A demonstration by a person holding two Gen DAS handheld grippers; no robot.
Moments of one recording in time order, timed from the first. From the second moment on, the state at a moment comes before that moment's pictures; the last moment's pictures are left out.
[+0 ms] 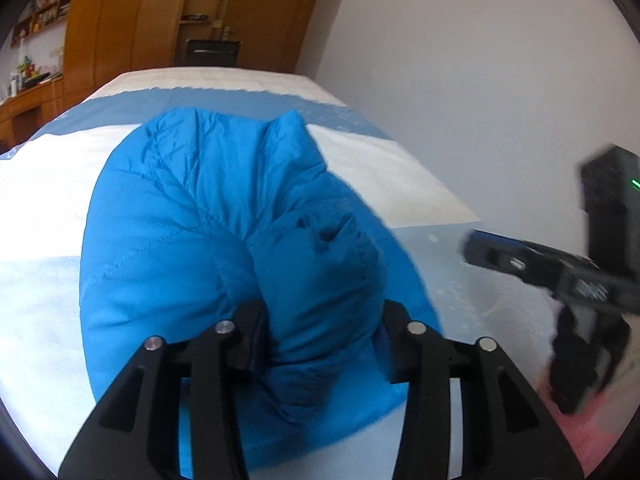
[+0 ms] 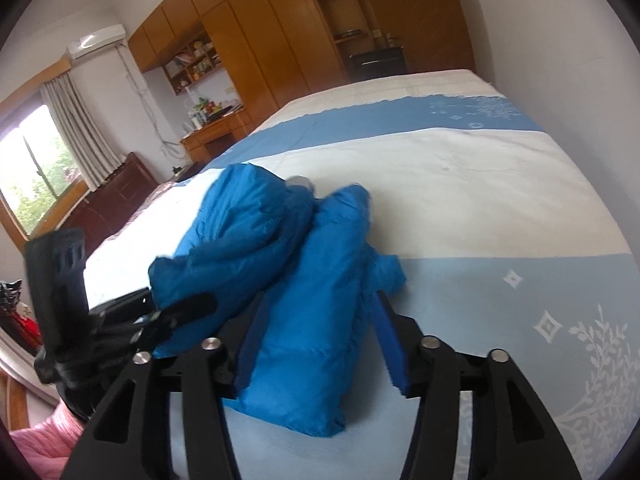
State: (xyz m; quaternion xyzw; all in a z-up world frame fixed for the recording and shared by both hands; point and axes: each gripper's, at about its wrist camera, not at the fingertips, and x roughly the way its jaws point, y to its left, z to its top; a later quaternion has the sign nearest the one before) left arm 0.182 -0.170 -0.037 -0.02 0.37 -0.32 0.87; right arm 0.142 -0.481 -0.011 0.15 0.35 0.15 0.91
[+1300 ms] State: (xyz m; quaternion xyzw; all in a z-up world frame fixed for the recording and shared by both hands) left arm 0.291 -0.045 -0.068 -0.14 0.44 -0.20 0.87; right arm 0.278 -0.377 0.005 0.15 0.50 0.26 0.81
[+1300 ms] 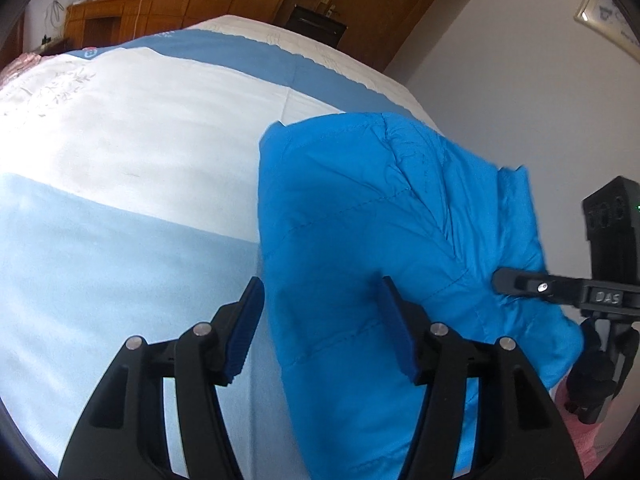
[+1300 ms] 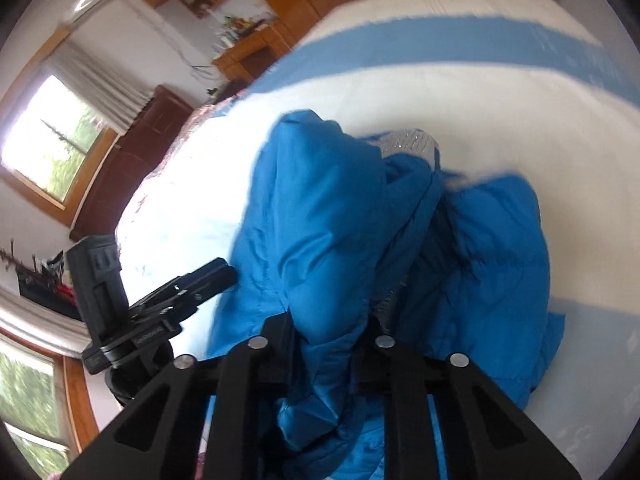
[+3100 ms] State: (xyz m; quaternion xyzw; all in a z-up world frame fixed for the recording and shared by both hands) left arm 0.215 -0.125 -0.045 -0.02 0.39 -0.22 0.89; right arm 0.146 -0.402 0.013 0.07 0.35 0.23 0.91
